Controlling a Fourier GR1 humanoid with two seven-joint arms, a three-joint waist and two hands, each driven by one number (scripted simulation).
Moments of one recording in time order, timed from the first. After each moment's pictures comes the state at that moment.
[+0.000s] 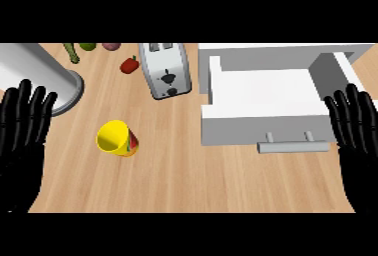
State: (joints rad) left arm 0.01 0.11 0.01 -2.10 0.01 -0.01 -0.01; right arm 0.03 -0.11 0.04 -2.10 0.01 0.00 0.00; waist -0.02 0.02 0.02
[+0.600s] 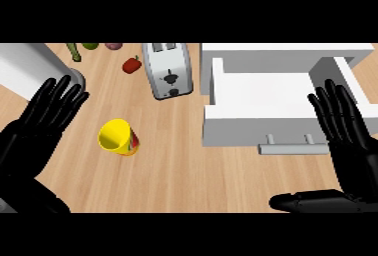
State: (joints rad) left arm -0.10 0.26 0.09 -1.83 0.50 -0.37 0.06; right arm -0.02 -0.15 0.04 -2.05 -0.04 0.07 0.06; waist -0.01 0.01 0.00
